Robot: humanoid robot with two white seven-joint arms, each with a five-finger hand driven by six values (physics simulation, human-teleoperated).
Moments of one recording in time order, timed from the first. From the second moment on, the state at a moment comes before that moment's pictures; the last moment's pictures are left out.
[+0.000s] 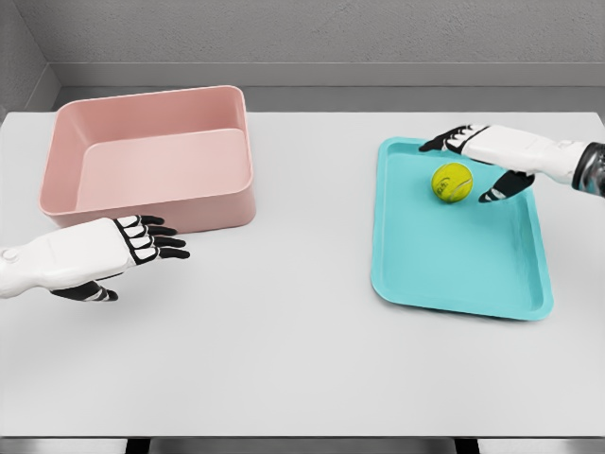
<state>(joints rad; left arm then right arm) -0.19 1.11 -0.44 -1.80 -0.40 -0.61 -0.23 -0.81 -0.81 0.80 -1.14 0.25 -0.61 0.39</state>
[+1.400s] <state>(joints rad) -0.19 1.11 -0.44 -1.80 -0.40 -0.61 -0.23 -0.84 -0.65 0.82 -0.88 0.38 -0.61 0.39</state>
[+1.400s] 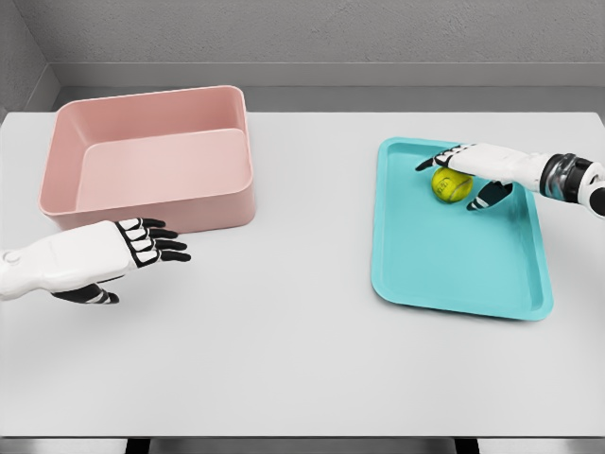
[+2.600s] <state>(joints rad) -0.19 1.11 -0.44 -1.80 -0.40 -0.61 -0.23 -0.85 -0.65 0.81 -0.91 0.40 -0.61 0.39</state>
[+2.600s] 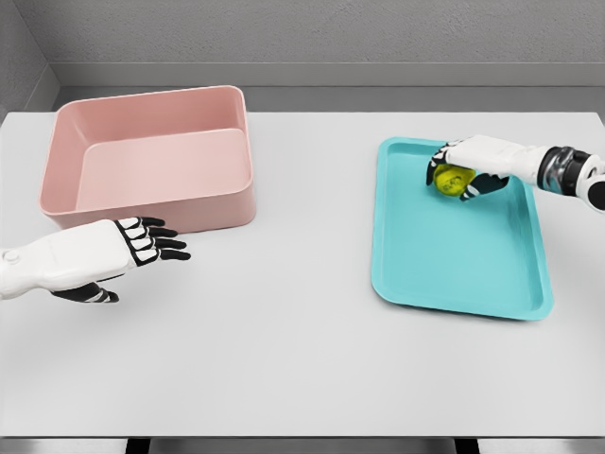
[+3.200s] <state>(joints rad) -0.19 1.11 -0.44 -1.80 -0.40 -0.61 -0.23 -0.84 -0.74 0.80 -1.12 0.40 -0.61 0.40</state>
